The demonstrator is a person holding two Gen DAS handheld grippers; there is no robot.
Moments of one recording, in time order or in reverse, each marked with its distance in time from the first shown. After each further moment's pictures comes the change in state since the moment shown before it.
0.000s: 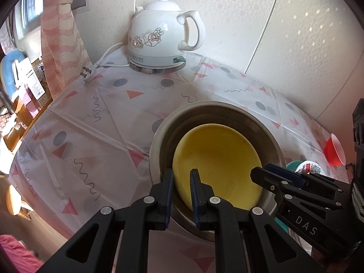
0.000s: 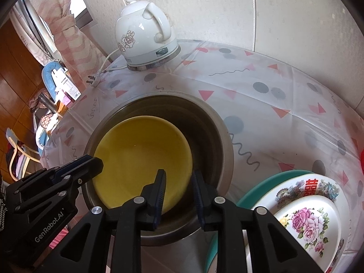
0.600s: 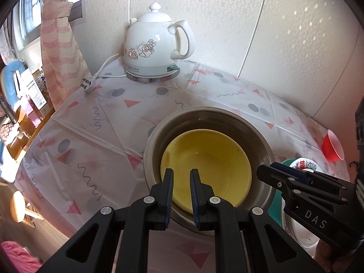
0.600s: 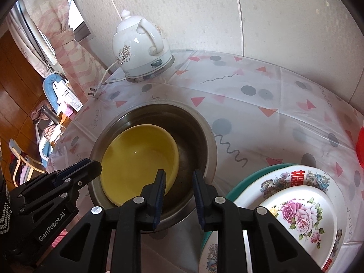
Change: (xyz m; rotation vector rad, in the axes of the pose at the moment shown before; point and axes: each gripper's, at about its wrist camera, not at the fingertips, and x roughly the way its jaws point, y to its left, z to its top) left arm -0.017 -0.013 -0.004 0.045 -0.041 0.011; right arm -0.023 -0.012 -0.009 0.048 -0.056 0.022
